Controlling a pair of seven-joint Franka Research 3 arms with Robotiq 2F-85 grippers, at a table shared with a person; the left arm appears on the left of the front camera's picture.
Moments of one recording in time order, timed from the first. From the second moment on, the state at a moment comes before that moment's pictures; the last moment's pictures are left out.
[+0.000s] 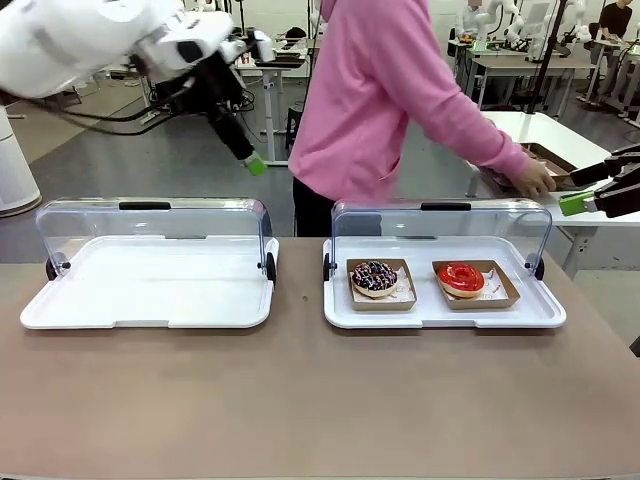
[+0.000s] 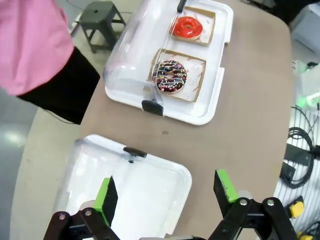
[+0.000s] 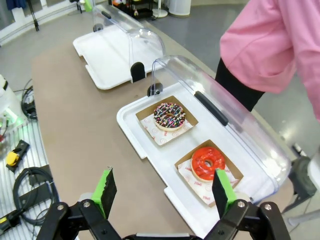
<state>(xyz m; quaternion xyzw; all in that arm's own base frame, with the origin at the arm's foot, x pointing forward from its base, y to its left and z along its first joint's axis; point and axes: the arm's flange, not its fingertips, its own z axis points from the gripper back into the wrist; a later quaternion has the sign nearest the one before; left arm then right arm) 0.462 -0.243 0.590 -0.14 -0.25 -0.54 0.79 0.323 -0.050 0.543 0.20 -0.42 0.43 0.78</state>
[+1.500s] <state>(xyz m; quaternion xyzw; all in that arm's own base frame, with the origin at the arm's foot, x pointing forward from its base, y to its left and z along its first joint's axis) 0.327 0.013 0.543 -0.22 -0.44 -0.38 0.78 0.323 -0.050 0.543 0.19 -0.42 0.43 0.78</state>
